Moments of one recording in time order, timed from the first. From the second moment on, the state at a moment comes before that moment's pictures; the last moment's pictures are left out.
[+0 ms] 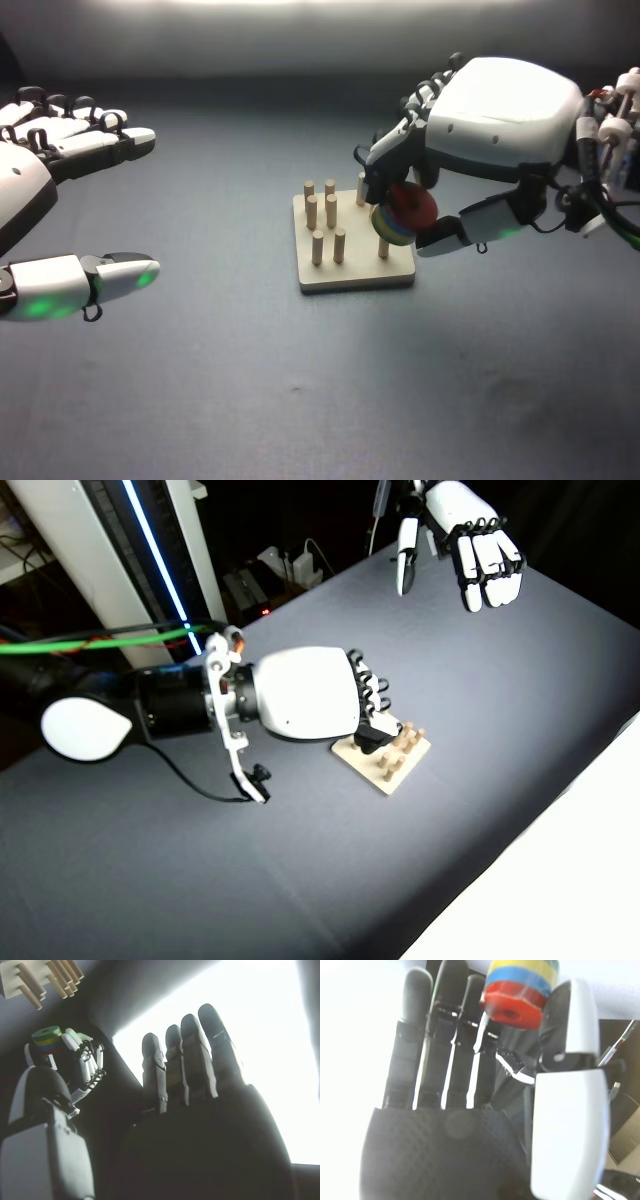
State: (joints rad) left arm 1.14 -0.80 0.93 -0.32 -1.13 0.89; right arm -0.42 -1.24 1.40 -0.60 0.65 -0.45
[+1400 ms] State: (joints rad) left arm 1.14 -0.81 0.94 -0.30 -1.11 0.87; right arm -0.42 -1.32 1.48 -0.58 0.54 -0.45
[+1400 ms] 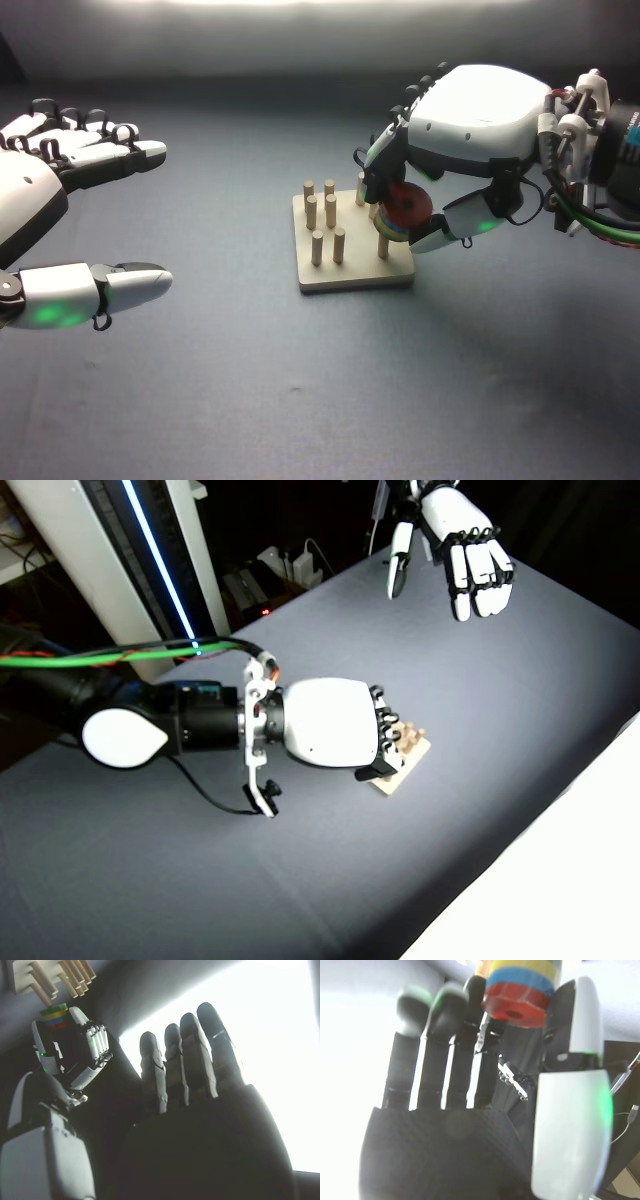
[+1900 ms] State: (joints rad) left arm 1.14 -0.82 0.94 -0.30 -1.11 0.87; right arm -0.42 -1.34 1.46 -0.62 0.52 -0.46
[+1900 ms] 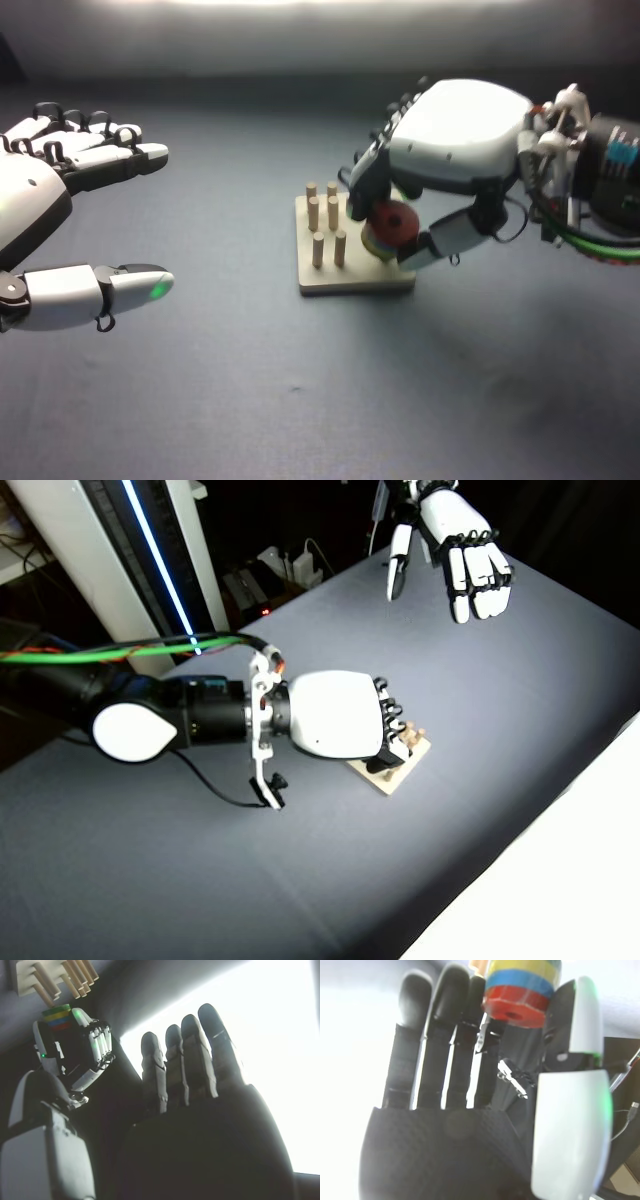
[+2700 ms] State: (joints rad) left arm 1.14 -0.82 0.94 -0.30 -1.11 0.86; right arm -0.43 -1.34 1.45 -0.63 0.50 -0.46
